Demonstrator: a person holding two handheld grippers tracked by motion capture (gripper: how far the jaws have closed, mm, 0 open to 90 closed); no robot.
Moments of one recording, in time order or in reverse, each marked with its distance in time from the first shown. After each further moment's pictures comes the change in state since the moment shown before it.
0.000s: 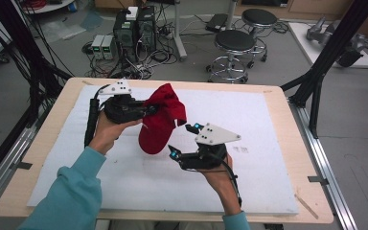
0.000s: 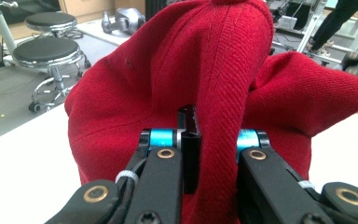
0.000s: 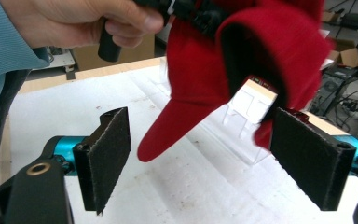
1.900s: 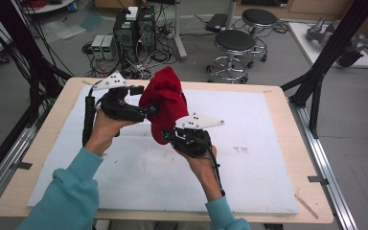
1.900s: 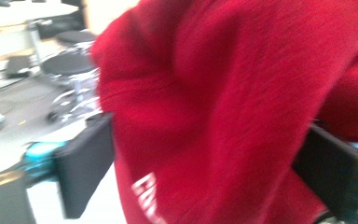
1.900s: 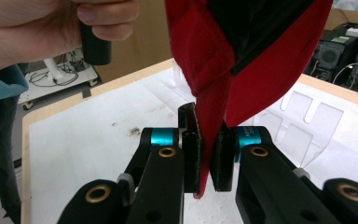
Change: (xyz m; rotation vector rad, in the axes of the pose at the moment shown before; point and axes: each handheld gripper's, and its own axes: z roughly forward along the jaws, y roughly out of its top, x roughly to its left) left arm 0.000 0.011 -0.010 -0.087 0.100 -0.057; right arm -0.009 0.003 0.046 0.019 0.073 0.173
